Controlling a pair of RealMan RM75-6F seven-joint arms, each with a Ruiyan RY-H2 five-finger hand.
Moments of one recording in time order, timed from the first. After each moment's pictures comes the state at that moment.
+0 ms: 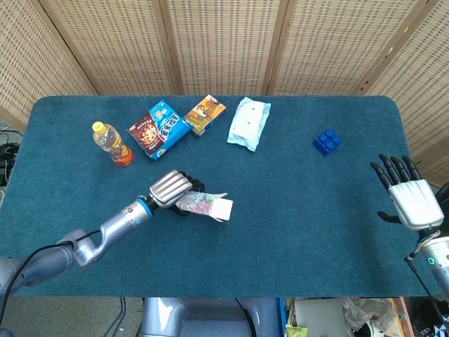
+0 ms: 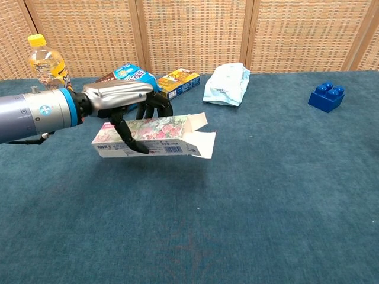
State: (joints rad) left arm -0.98 -1.64 0.03 -1.02 1.58 0.96 -0.34; right arm 0.42 -1.03 -0.01 -1.40 -1.45 1.29 -0.05
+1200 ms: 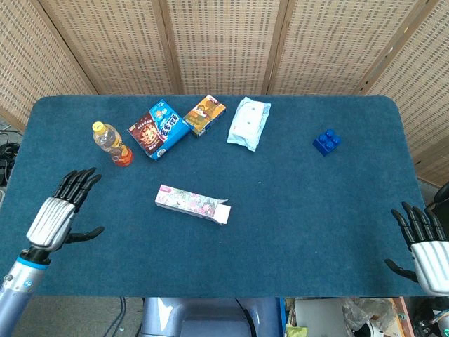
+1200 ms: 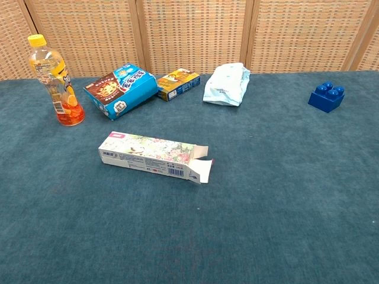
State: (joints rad) left arm -0.40 -1.09 0.13 -1.76 1.52 1.54 -0.03; right arm 0.08 -1.10 -0.06 -1.47 -1.60 1.66 -0.01
